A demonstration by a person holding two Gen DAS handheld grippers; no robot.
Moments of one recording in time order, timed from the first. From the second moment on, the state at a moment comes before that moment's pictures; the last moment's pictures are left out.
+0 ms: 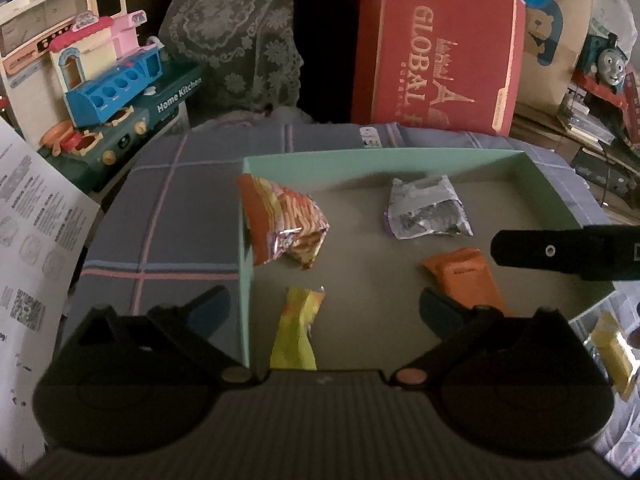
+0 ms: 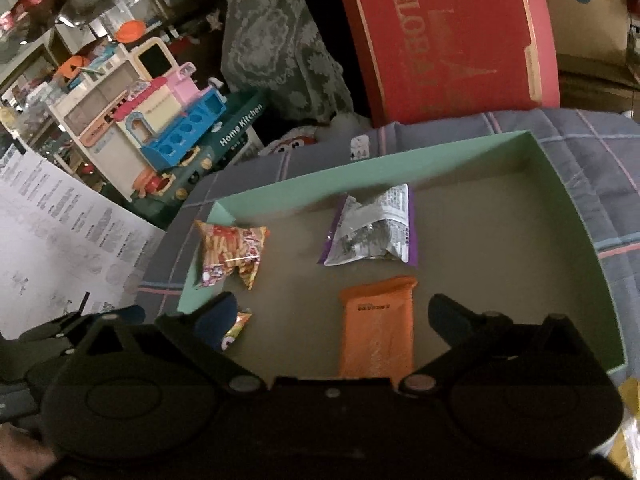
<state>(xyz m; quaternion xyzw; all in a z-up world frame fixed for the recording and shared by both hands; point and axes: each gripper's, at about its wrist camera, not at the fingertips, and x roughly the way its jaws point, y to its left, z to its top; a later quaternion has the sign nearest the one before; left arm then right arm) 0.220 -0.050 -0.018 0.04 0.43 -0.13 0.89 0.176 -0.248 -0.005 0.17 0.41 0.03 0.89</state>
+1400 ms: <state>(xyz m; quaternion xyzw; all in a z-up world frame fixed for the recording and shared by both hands) 0.114 0.032 -0.085 0.00 0.50 -0.09 0.86 0.039 -0.202 -0.048 0.18 0.47 0.07 0.86</state>
